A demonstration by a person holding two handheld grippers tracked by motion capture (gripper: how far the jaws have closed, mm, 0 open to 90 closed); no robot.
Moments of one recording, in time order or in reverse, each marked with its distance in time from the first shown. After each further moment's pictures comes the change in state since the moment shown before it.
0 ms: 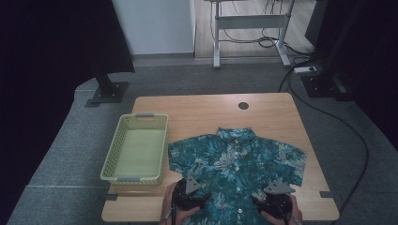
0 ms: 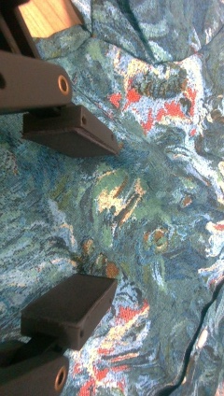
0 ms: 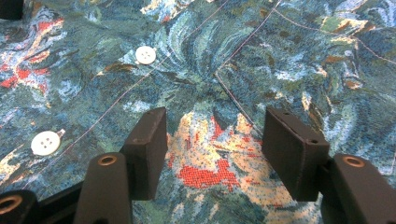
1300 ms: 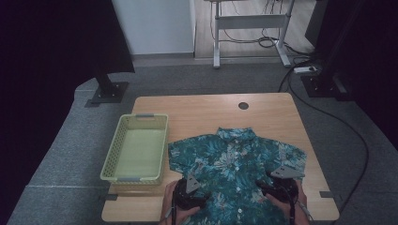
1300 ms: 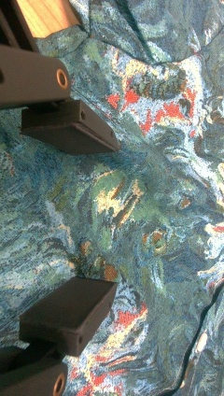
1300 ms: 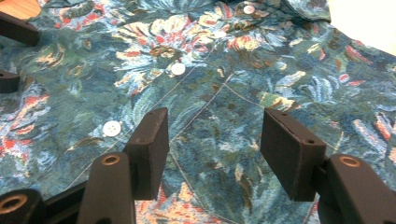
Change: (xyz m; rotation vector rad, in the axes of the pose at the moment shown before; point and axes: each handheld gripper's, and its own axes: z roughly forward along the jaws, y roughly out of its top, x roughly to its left) left arm 0.001 0.002 0.002 0.006 0.010 0.006; right arm -0.034 0.036 -0.011 -0.108 0.002 0.009
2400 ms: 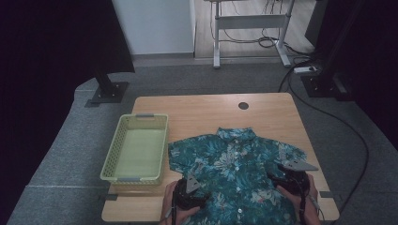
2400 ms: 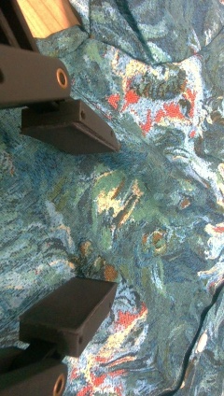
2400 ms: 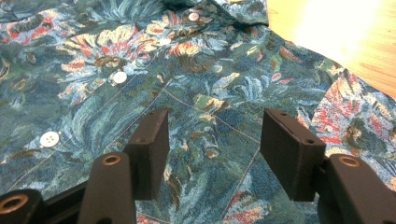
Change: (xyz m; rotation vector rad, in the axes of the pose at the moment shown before) left arm 0.000 0.000 0.000 0.000 0.001 0.000; right arm -0.039 0.000 -0.009 -0.019 -0.066 0.044
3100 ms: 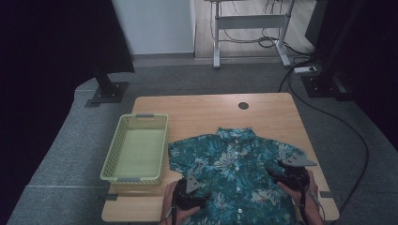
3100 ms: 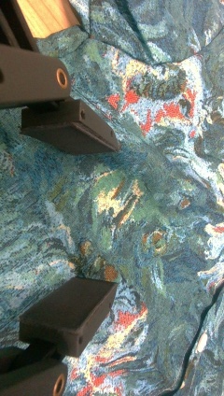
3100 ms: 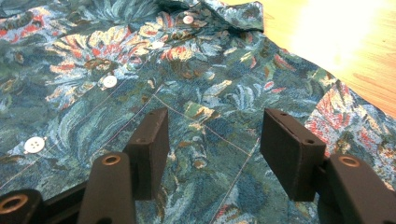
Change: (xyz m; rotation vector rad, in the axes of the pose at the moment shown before) left arm 0.000 0.000 0.000 0.000 0.000 0.000; right arm -0.007 0.010 0.005 0.010 -0.007 -0.028
